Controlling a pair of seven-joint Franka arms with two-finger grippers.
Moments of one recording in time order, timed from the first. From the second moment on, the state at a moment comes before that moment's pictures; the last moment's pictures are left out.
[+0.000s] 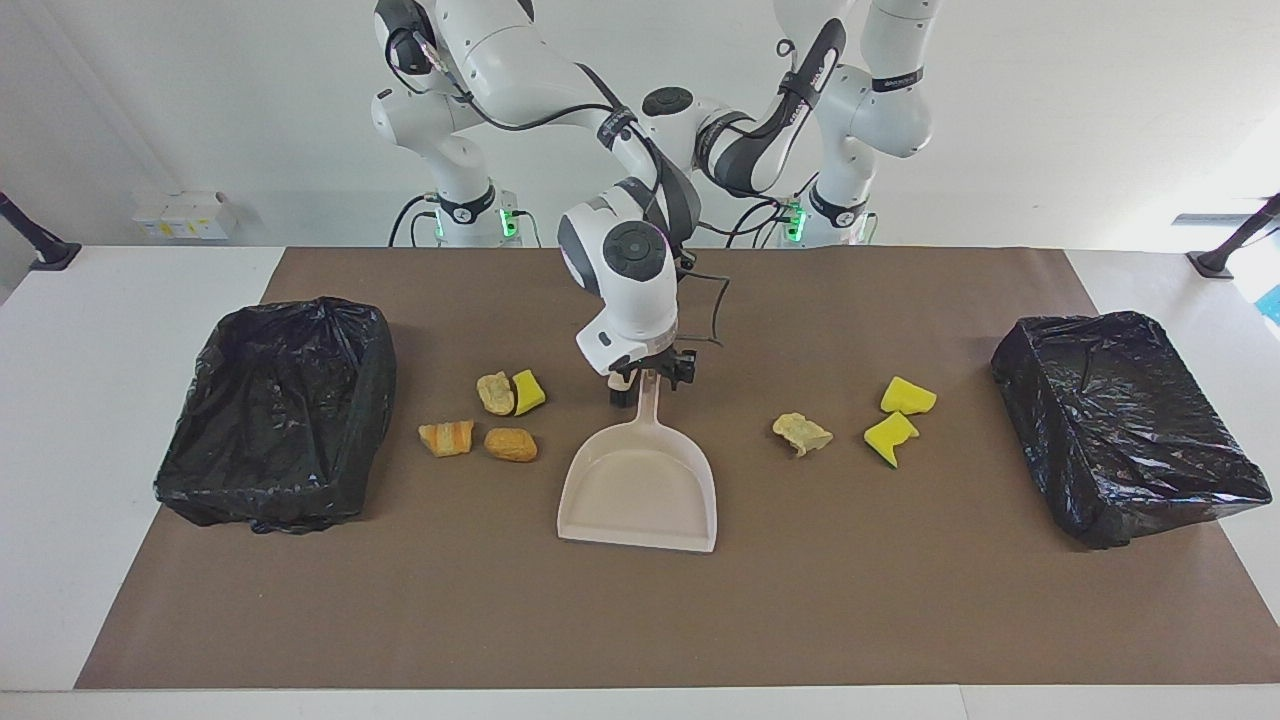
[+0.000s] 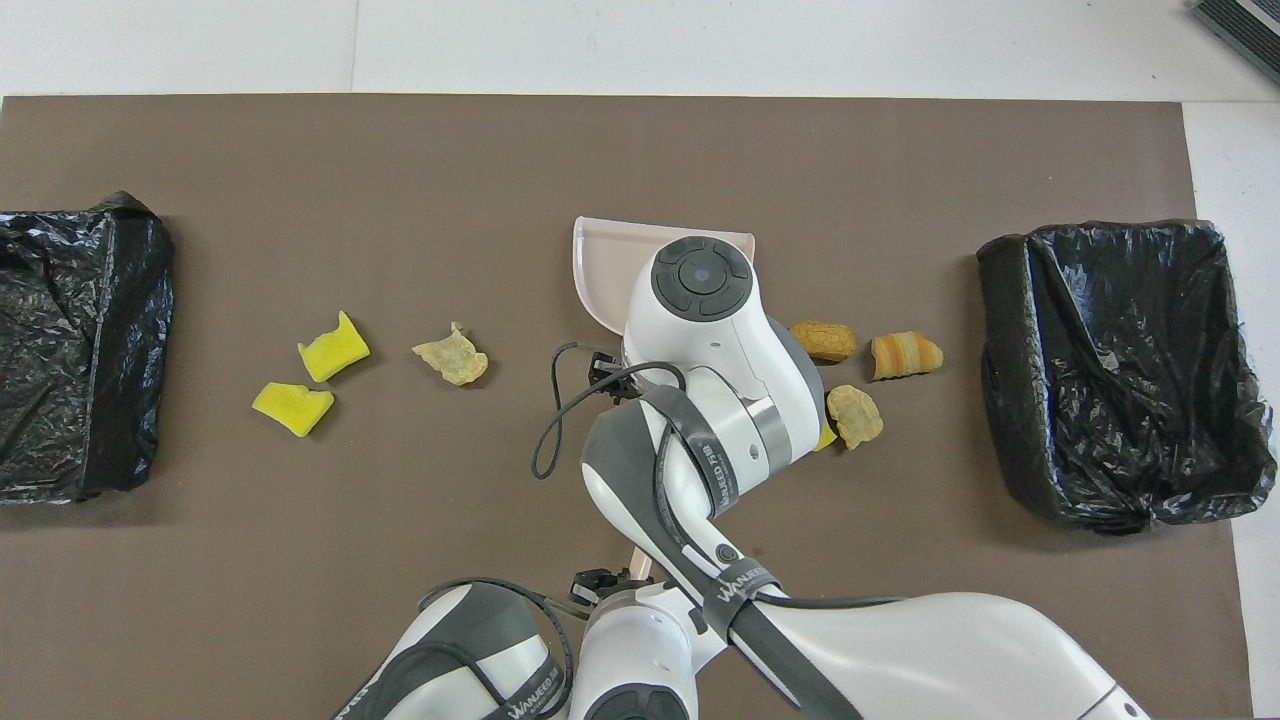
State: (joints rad) left arm -0.90 -0.04 -0.10 -2.34 0.12 2.37 -0.70; right arm 0.53 0.45 0.04 -1.63 0.14 1.99 0.73
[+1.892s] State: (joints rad) left arm 0.05 -0.25 -0.05 -2.39 0.05 2.23 0.09; right arm 0.36 0.32 0.02 -1.66 -0.06 1.92 -0.88
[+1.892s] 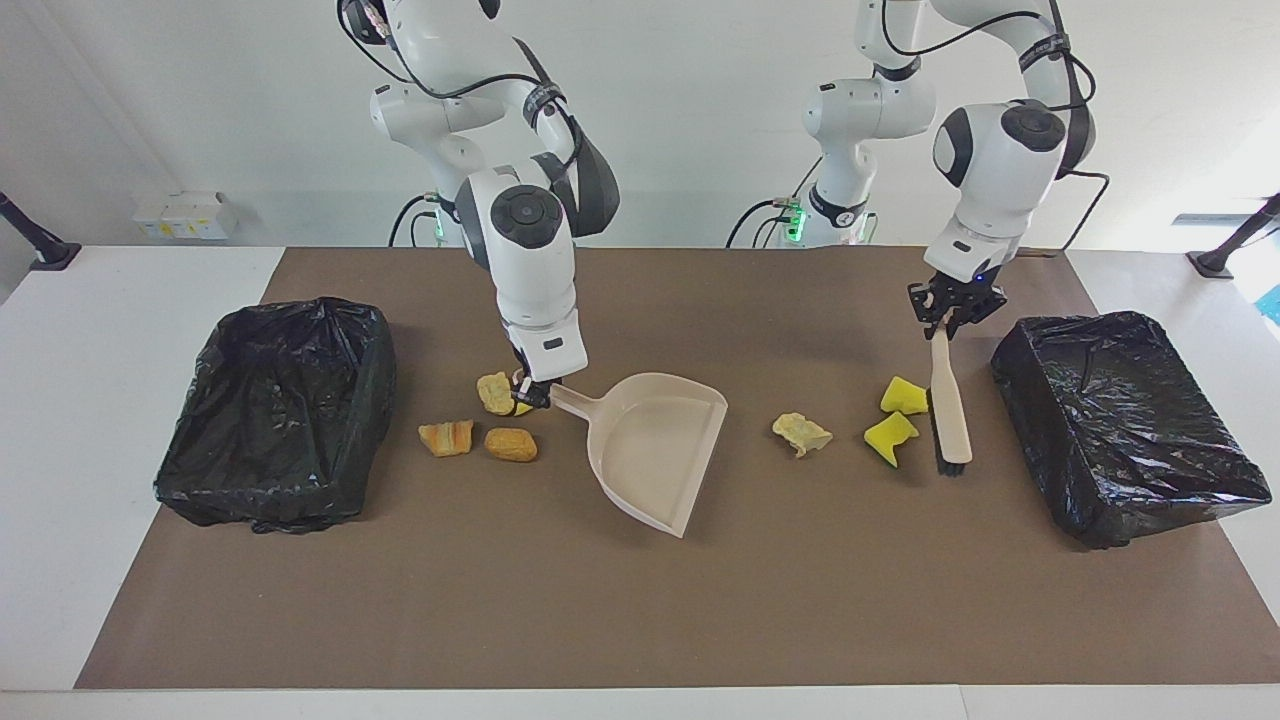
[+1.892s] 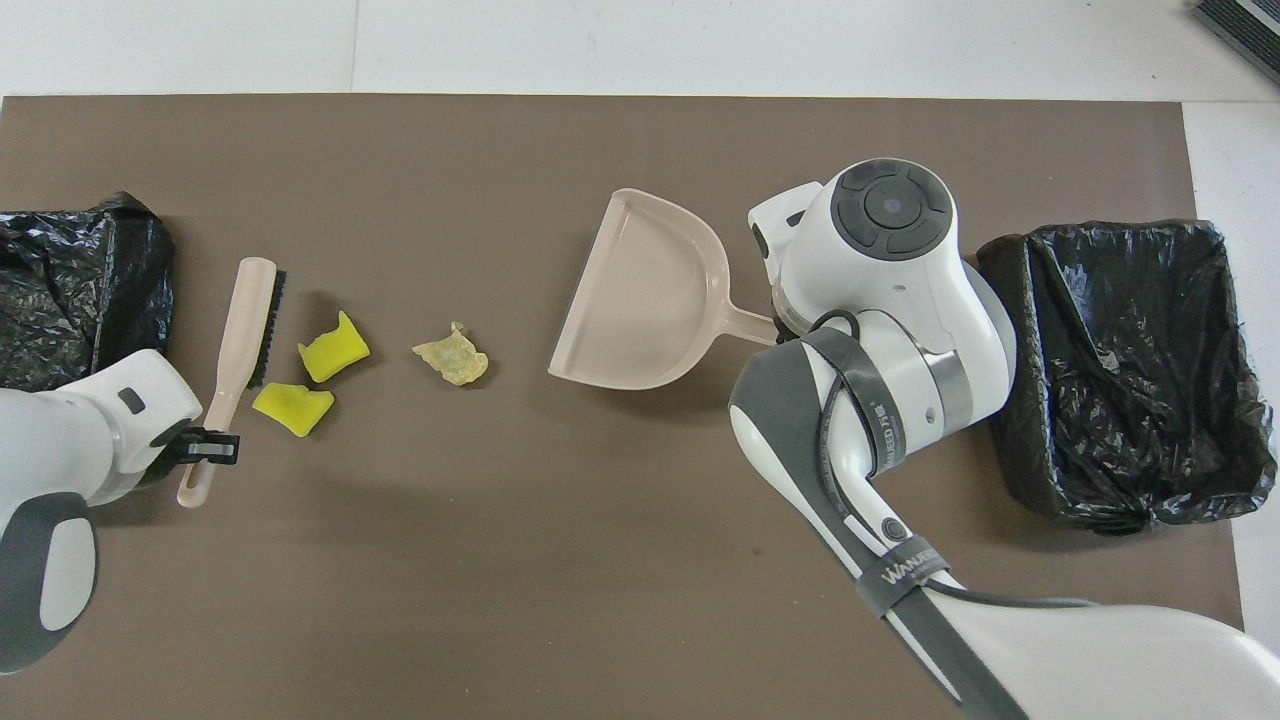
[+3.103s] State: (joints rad) left arm -0.22 -0.11 -0.08 -2.44 -0.01 2.38 -0.10; right arm 0.43 0.24 0.03 -1.89 -0.13 2.05 -0.91
